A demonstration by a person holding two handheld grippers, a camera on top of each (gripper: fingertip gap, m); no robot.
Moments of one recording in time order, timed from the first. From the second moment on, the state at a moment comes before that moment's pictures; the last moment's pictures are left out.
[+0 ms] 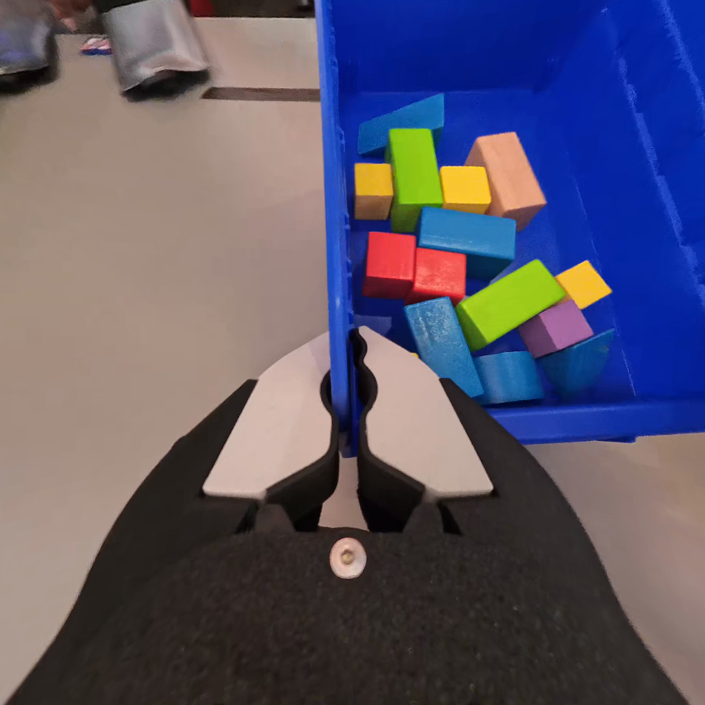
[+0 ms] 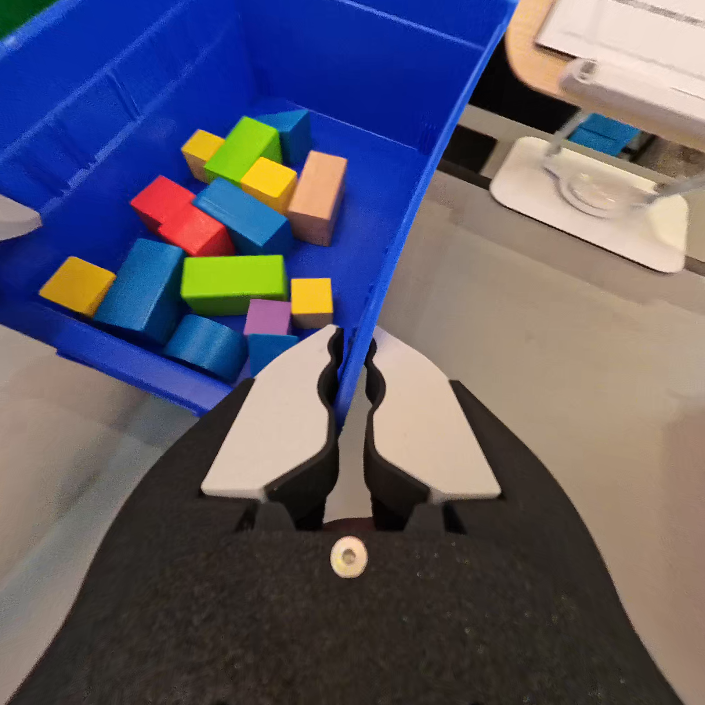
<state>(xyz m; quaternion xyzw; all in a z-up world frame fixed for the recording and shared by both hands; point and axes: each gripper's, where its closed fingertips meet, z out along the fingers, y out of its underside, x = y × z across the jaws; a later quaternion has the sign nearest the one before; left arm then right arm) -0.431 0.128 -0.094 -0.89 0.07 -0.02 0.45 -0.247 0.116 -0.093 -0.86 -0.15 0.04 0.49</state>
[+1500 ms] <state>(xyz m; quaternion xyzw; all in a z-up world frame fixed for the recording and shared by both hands) -0.500 0.089 -0.122 -0.91 0.05 0.00 0.42 -0.317 0.099 -0.121 -0.87 -0.18 0.06 0.46</state>
